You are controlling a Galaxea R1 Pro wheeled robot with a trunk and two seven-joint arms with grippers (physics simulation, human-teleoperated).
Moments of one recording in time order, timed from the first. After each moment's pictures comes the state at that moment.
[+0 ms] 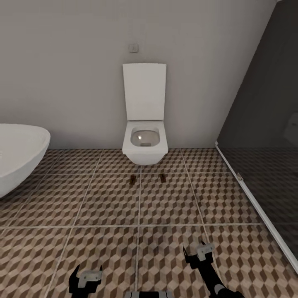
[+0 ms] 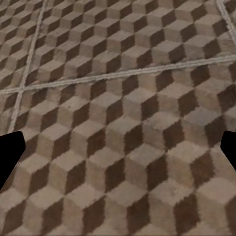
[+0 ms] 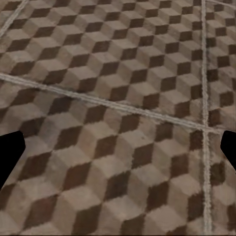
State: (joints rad) left arm -0.46 0.00 -0.48 0.07 0.26 -0.87 0.27; right arm -0.57 -0.01 0.15 -0.02 0.17 -0.70 -0.10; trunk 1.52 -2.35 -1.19
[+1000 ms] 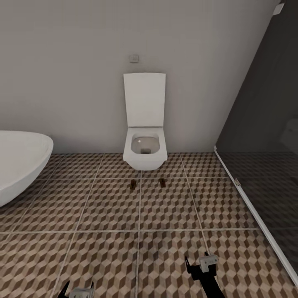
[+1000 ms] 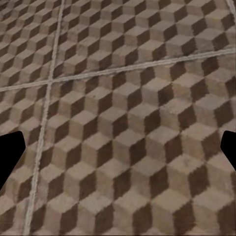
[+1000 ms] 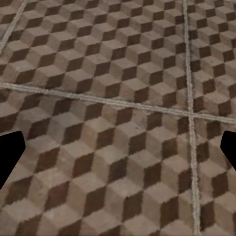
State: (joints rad) left arm -0.37 0.03 -0.48 0.07 0.26 -0.91 0.28; right arm -0.50 0.00 0.15 -0.02 0.08 -0.73 -0.10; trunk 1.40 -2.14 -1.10
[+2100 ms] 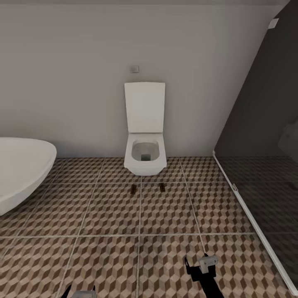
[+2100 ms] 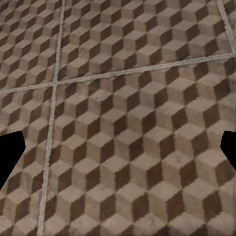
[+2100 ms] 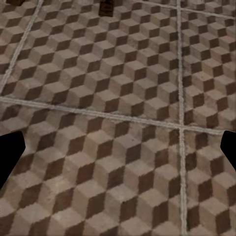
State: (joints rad) left arm -0.37 0.02 -0.48 0.07 0.26 -0.85 0.28; right arm -0.50 0.00 0.15 -0.02 0.07 -0.72 -0.10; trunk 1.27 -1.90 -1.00
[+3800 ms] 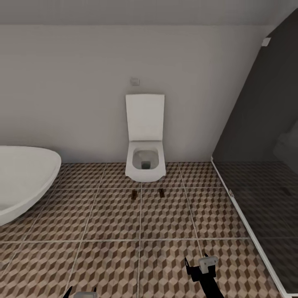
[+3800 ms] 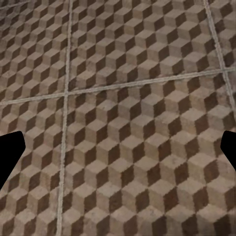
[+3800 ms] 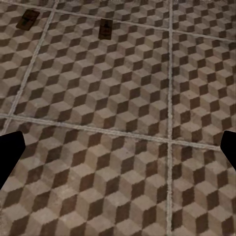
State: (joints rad) left arm -0.37 0.01 -0.48 0.07 0.26 -0.82 0.27; right arm -0.50 0.00 0.15 -0.02 0.07 -0.72 -0.10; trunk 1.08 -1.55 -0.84
